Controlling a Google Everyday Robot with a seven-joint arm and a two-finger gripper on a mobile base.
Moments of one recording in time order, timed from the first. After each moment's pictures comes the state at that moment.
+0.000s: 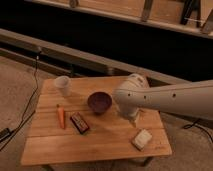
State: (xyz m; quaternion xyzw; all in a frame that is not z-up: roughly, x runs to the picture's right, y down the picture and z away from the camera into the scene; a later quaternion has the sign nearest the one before) arm 0.104 0.165 0.707 -0.13 0.28 0.81 0.50
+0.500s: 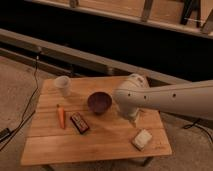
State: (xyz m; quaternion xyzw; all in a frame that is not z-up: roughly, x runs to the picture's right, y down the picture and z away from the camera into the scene) arm 0.106 0.165 0.707 -0.13 0.28 0.81 0.50
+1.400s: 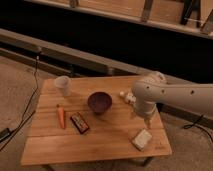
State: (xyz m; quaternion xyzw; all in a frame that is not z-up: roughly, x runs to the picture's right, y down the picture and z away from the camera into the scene) arm 0.188 0.178 0.716 -0.13 0.32 0.83 0.43
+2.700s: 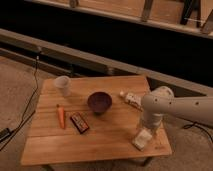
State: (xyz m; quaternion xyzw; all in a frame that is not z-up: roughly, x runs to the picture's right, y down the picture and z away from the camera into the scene) arm 0.219 0.237 0.751 -0.16 0.33 0.82 0.44
